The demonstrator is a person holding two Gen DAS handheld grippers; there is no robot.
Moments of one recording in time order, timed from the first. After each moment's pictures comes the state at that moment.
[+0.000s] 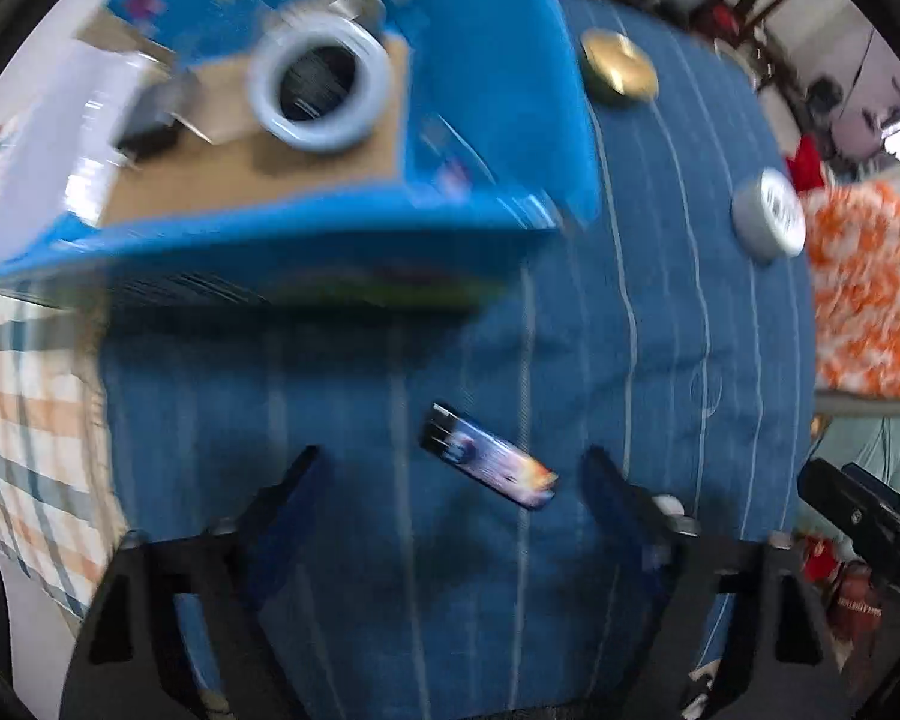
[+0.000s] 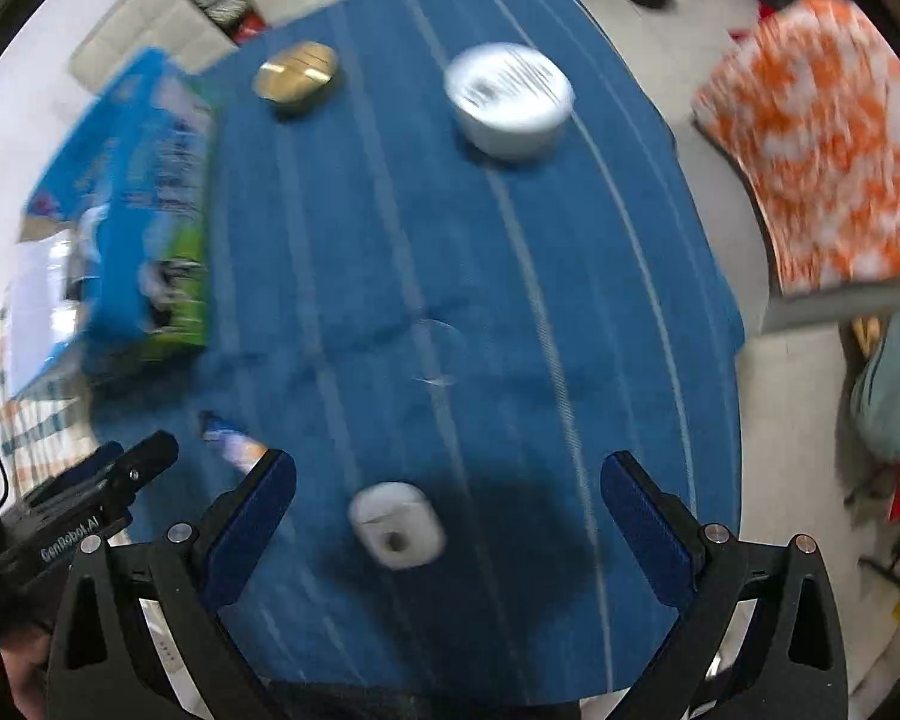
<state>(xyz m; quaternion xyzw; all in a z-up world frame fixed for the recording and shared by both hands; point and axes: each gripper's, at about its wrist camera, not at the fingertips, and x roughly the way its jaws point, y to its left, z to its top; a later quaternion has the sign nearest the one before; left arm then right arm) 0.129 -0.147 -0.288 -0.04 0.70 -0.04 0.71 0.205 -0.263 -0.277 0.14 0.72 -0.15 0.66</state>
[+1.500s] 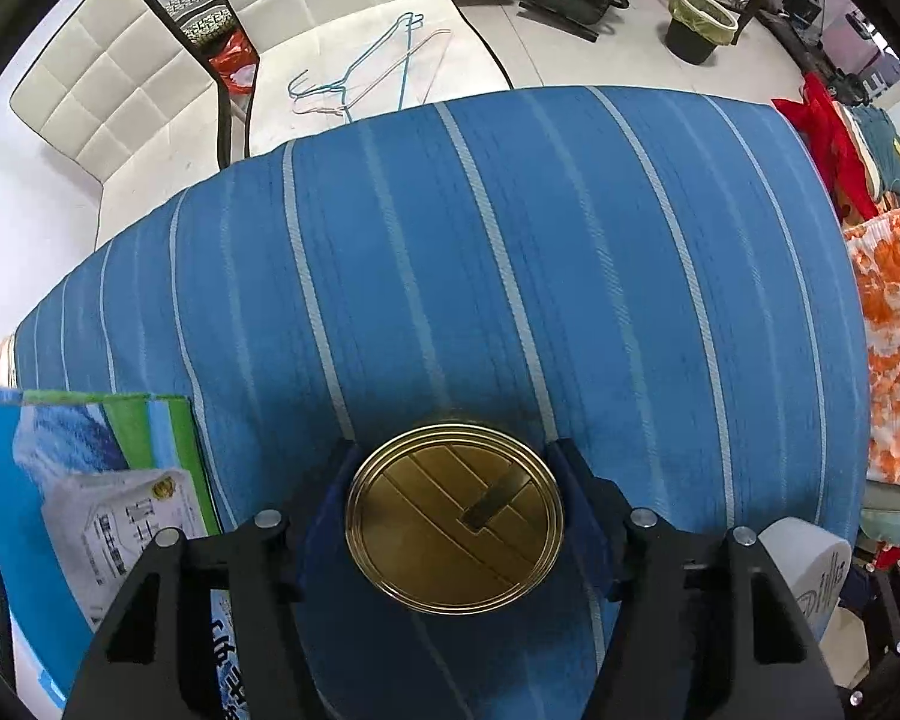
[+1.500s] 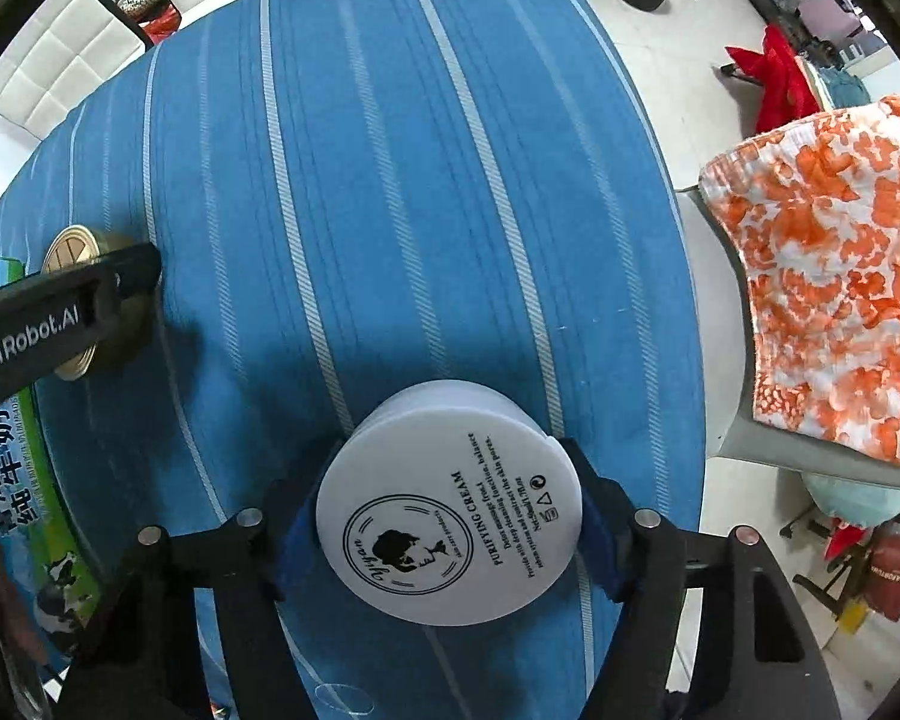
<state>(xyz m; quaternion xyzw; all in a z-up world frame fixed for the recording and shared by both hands) 0.361 -0.306 -0.342 0.09 0.68 -0.06 0.72 0.384 -0.363 -0.374 0.07 0.75 -0.20 0.62</state>
